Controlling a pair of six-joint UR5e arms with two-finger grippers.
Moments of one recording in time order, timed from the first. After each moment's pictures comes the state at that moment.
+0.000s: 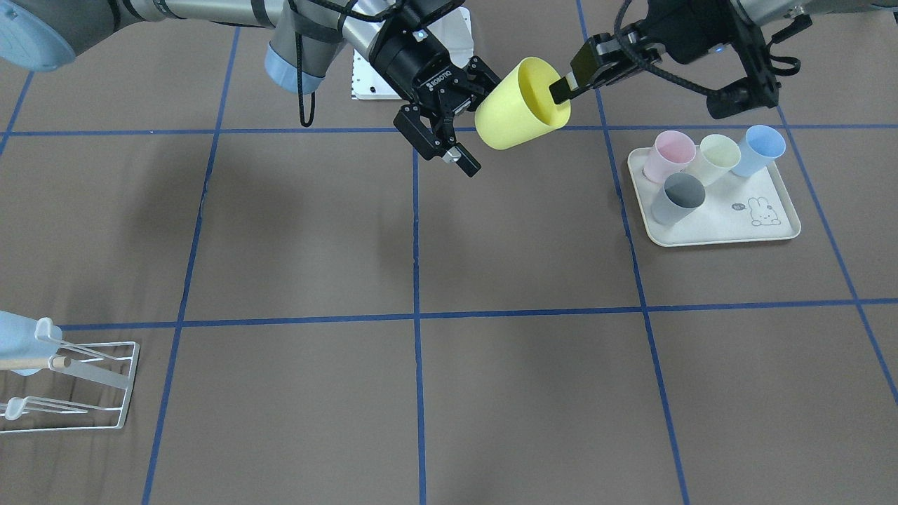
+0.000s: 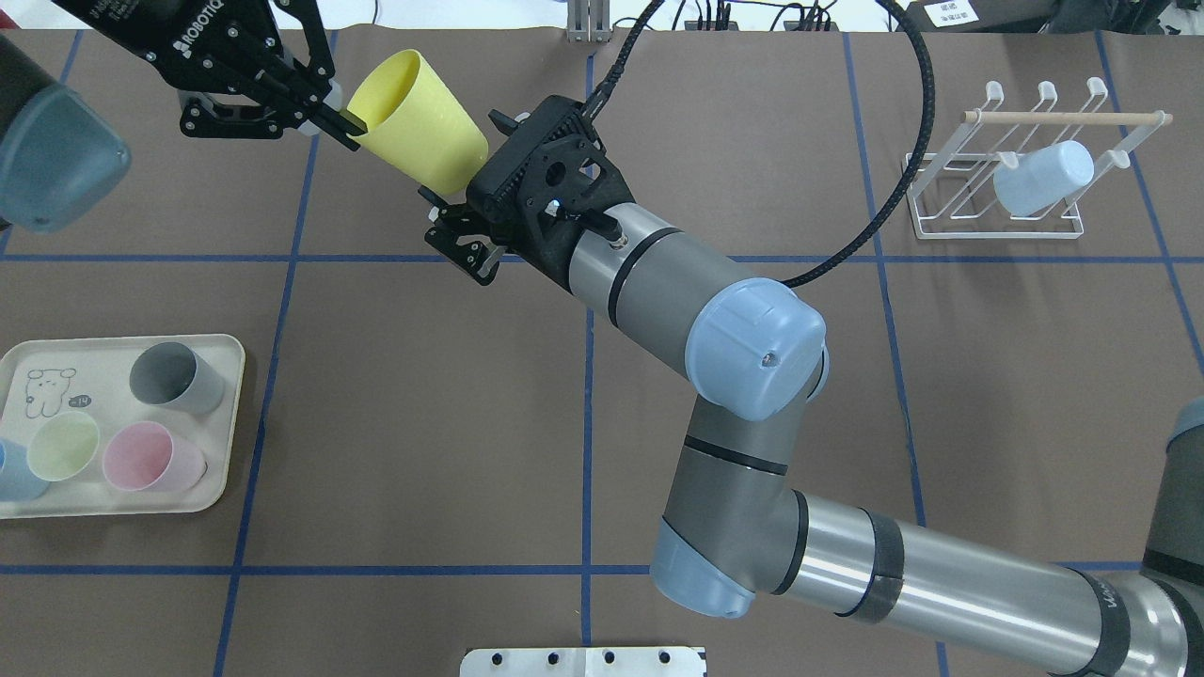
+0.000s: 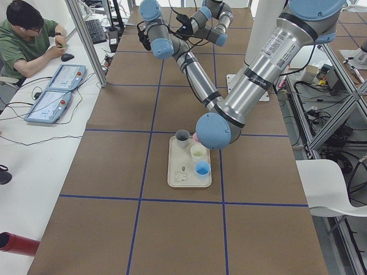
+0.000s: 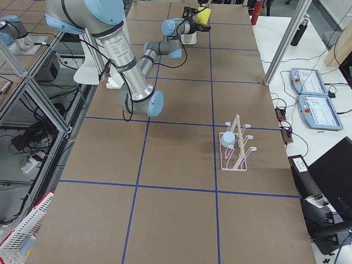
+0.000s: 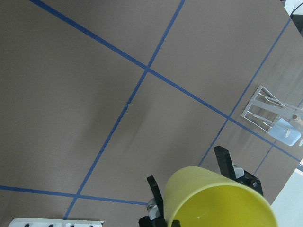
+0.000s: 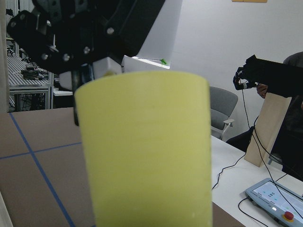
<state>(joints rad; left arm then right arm) -1.10 -2.20 -1.87 -1.87 -2.76 -1.75 0.43 -0.83 1.67 -0.58 1.23 0.26</state>
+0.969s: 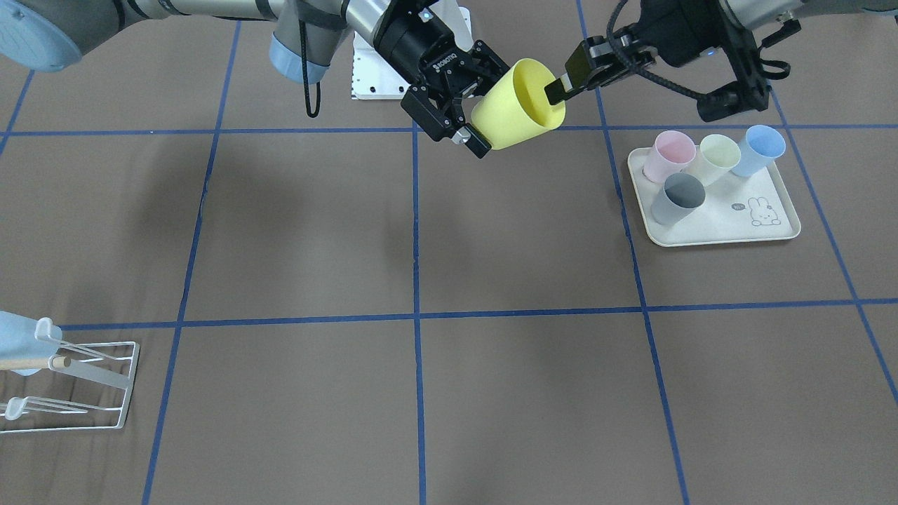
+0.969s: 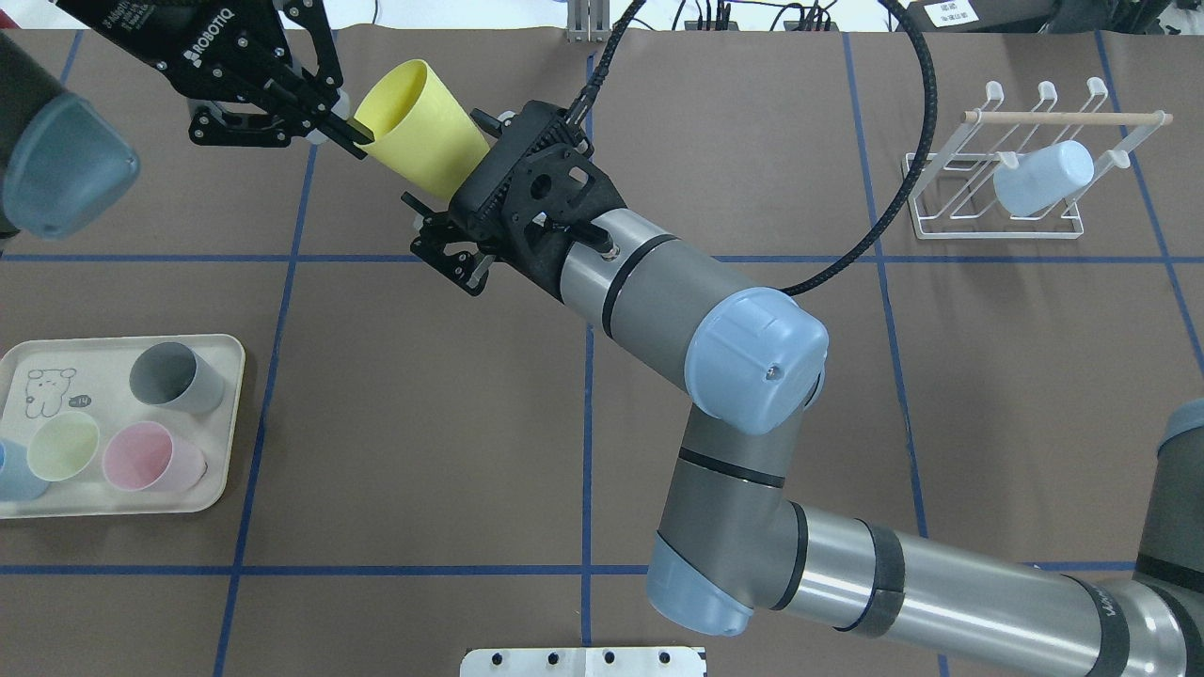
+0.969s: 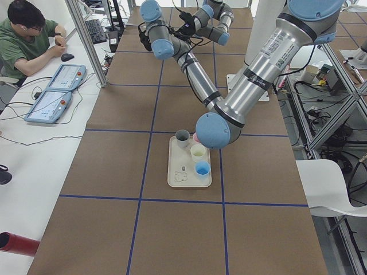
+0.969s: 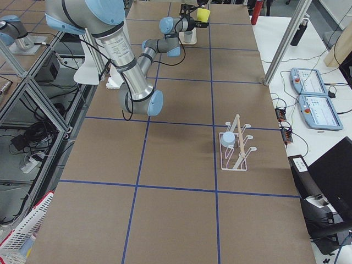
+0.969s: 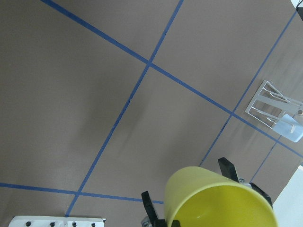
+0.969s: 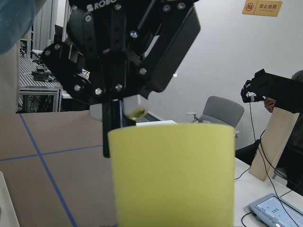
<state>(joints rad) -1.09 -2.20 -1.86 -1.87 -2.76 -1.75 0.42 -0.82 1.69 -0.58 1.23 0.19</state>
